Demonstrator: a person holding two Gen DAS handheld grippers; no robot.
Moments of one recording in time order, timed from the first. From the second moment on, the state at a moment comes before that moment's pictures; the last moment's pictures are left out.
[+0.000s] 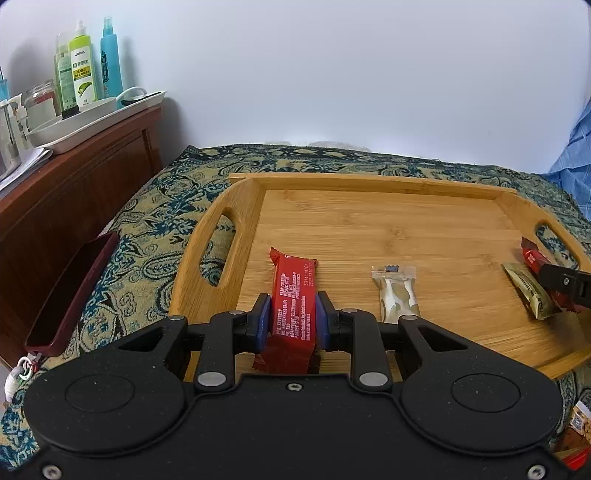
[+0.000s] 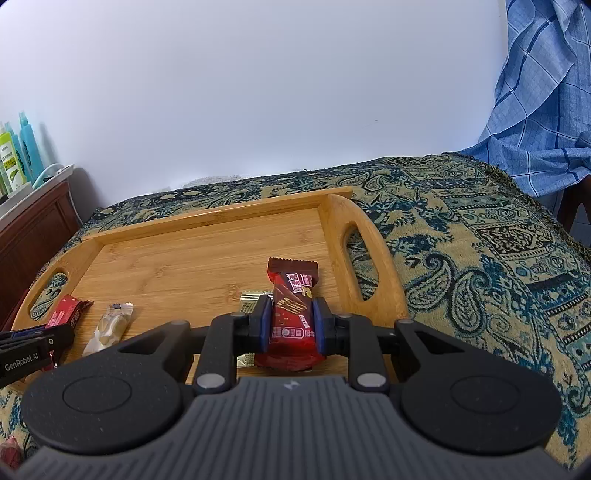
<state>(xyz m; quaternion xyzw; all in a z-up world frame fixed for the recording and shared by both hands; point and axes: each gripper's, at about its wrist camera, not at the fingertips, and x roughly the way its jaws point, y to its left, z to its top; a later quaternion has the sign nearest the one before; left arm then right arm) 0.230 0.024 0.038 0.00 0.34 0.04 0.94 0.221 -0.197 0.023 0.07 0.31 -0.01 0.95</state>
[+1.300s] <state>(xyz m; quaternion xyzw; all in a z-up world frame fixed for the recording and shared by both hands) 0.210 0.018 0.053 0.01 0.32 0.02 0.95 0.206 -0.192 0.034 0.06 0.28 0.01 0.96</state>
